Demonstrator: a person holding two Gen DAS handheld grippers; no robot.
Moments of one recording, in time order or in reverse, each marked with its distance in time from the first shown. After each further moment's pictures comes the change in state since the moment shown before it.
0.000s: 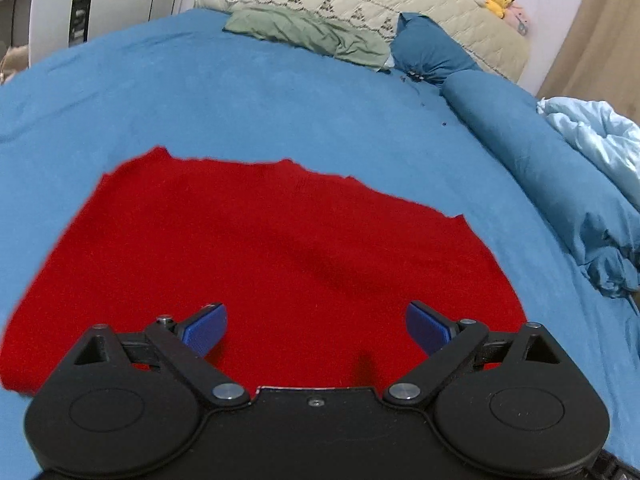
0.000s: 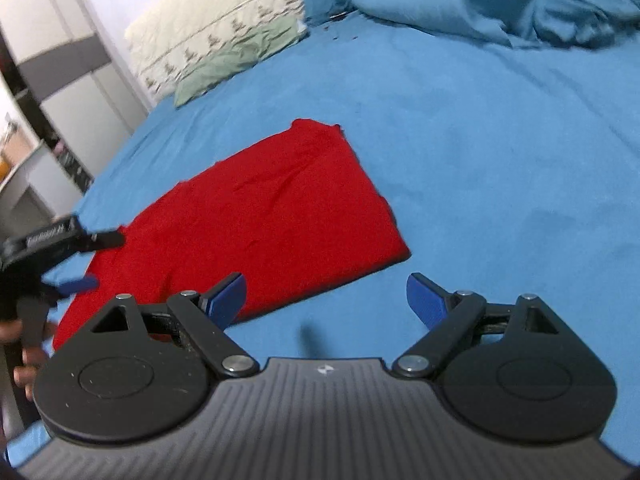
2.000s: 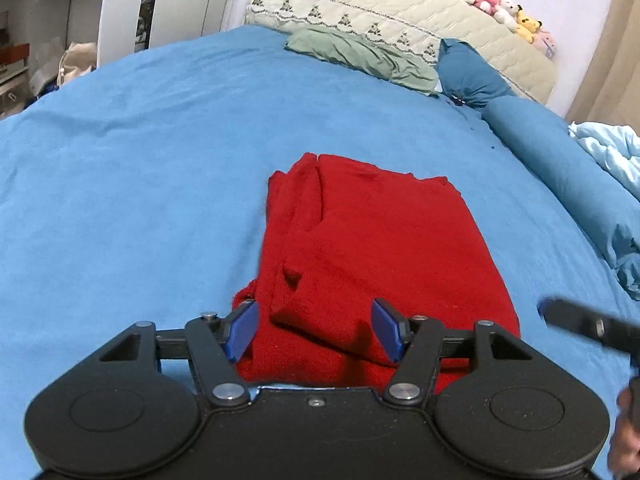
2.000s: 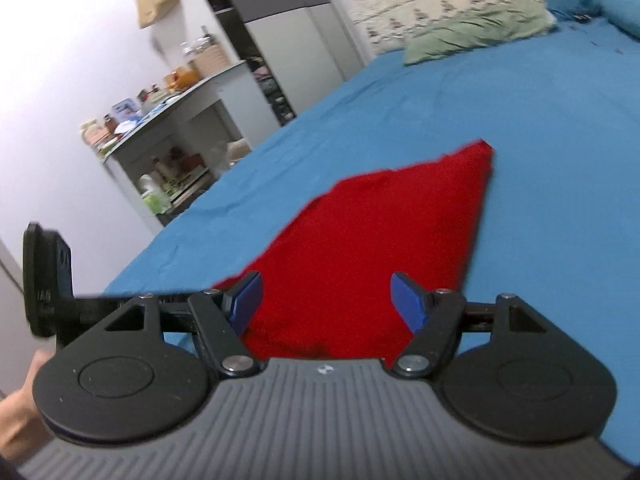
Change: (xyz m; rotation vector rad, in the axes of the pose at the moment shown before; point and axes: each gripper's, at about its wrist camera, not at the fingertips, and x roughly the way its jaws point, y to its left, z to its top) left arm -0.071 0.142 -0.025 -0.022 -0.058 0.059; right arm 0.071 0.158 0.003 -0.352 0.112 0.565
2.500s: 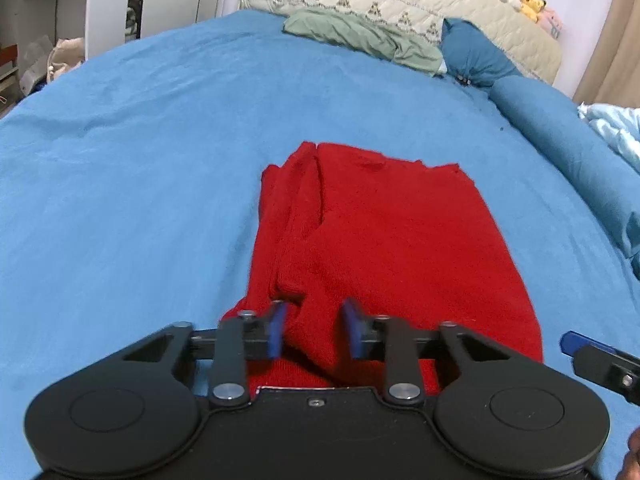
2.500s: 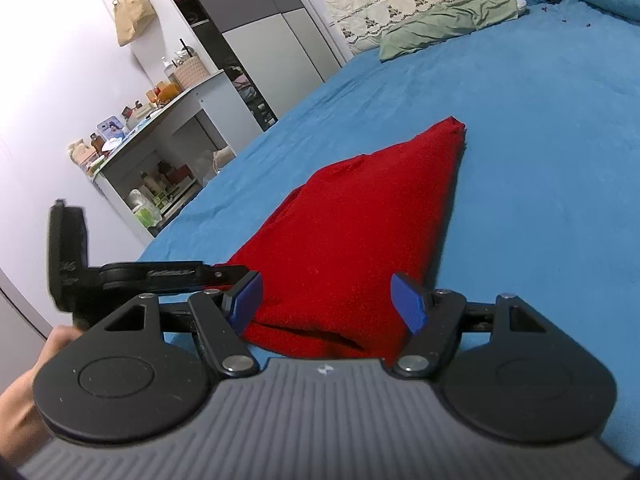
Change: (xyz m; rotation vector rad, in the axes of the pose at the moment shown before) left arm 0.036 -0.006 0.016 0.035 0.064 0.023; right arm -0.011 -0.013 -0.024 0.068 -0.016 -0.019
